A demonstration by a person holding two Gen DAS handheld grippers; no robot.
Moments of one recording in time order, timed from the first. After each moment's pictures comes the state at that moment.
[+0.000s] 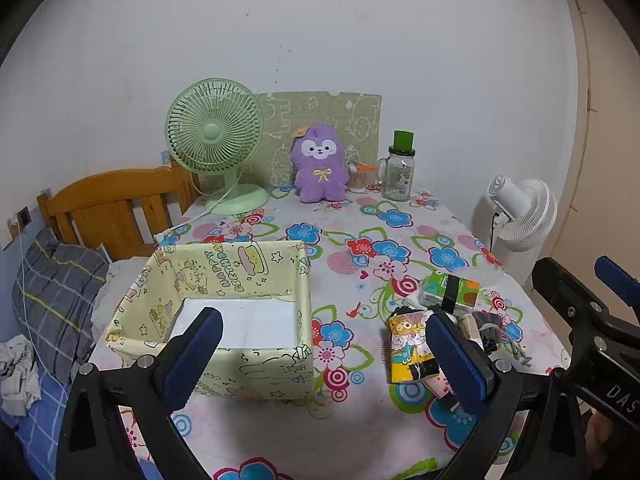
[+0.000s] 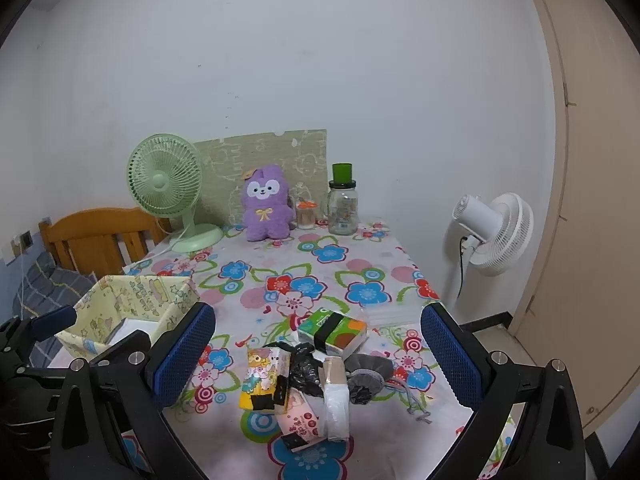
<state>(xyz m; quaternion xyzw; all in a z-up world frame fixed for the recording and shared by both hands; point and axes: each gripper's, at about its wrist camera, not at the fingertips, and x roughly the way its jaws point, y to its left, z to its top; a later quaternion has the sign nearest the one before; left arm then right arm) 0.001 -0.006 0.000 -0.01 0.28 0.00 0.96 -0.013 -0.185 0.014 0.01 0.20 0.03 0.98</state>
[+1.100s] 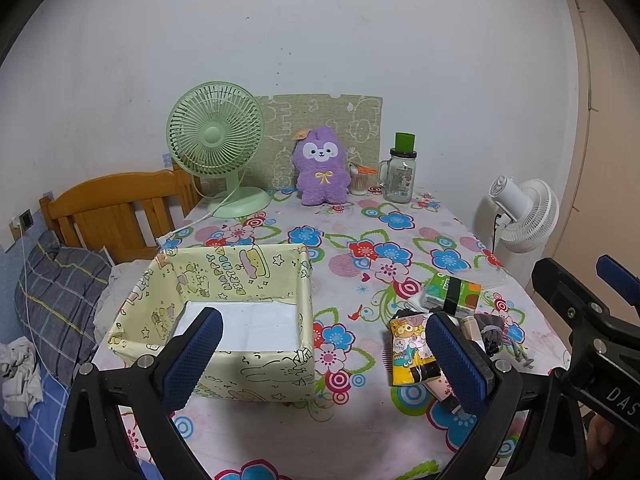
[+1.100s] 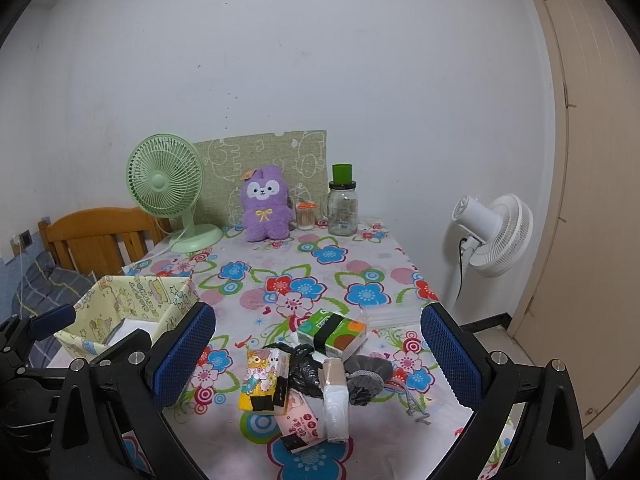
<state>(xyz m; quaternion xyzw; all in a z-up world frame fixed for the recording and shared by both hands) 0.000 -0.008 0.002 0.00 0.28 0.00 0.96 -0.012 -0.185 0.015 0.00 0.20 0.03 0.98</state>
